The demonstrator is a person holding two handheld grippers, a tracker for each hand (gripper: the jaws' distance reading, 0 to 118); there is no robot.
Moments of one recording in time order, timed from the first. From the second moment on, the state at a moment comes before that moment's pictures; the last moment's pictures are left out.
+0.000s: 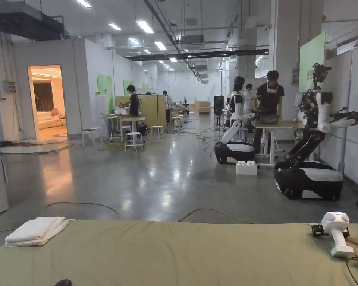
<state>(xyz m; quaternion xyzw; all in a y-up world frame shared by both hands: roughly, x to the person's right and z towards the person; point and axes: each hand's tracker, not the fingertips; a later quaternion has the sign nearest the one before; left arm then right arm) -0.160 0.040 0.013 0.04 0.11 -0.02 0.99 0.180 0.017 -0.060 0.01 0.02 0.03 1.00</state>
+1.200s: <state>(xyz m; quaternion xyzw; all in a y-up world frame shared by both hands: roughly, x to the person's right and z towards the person) -0.135 -0.083 -0.020 -0.12 -0.06 -0.75 0.65 0.194 -0.102 -0.066 0.06 0.09 0.82 0.57</state>
